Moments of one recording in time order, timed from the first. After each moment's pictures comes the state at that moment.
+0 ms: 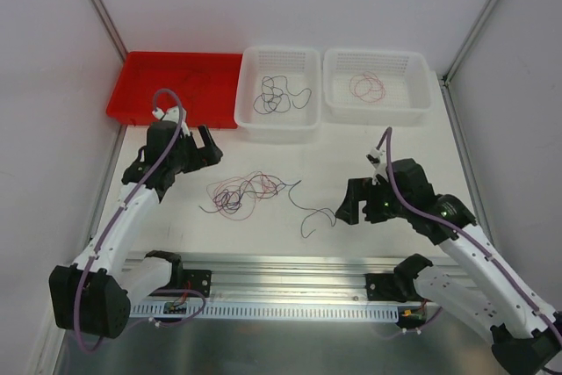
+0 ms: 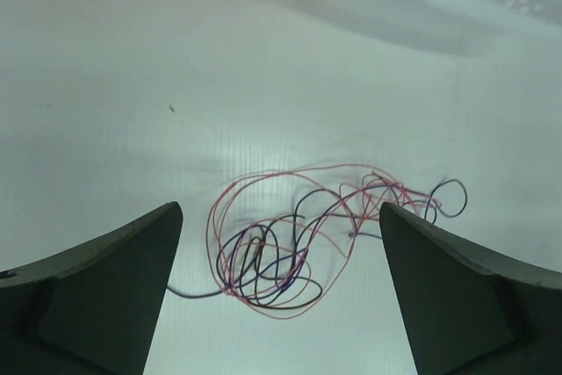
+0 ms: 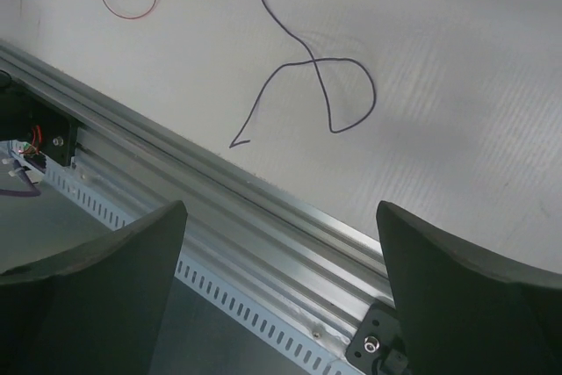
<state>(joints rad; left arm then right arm) -0.15 1.04 0.82 -0.41 0.08 -0.44 0.58 0.73 0.80 -0.88 -0.18 0.44</state>
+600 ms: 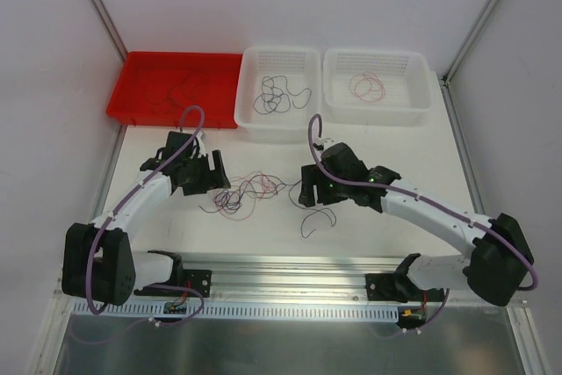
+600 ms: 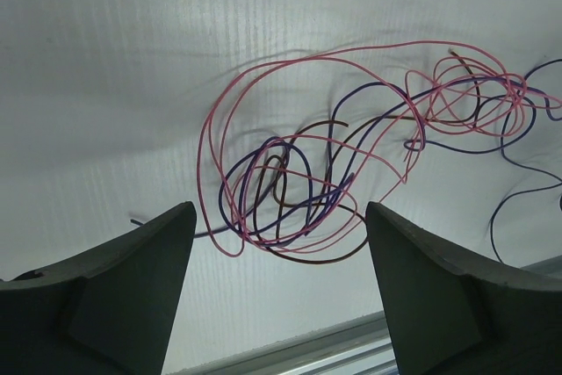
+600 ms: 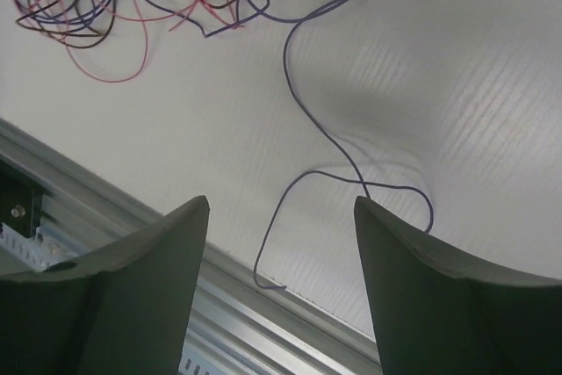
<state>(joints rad) -0.17 1.22 0.73 -0.53 0.23 -0.39 0.82 1.24 0.88 -0.50 -0.04 0.53</state>
